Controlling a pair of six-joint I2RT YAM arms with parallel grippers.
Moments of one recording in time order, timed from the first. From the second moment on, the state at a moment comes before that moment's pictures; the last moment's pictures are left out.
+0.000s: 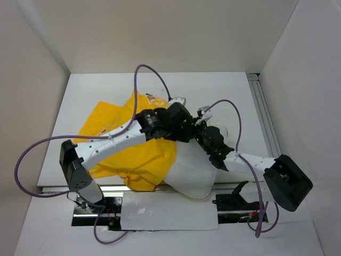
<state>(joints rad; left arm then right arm) -1.00 1.65 1.60 -0.91 -0.29 -0.71 0.70 1.26 0.45 0.75 0.20 0.31</state>
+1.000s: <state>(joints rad) -0.64 2.04 2.09 -0.95 -0.02 -0.07 0.75 1.09 0.40 0.74 -0.03 0.01</state>
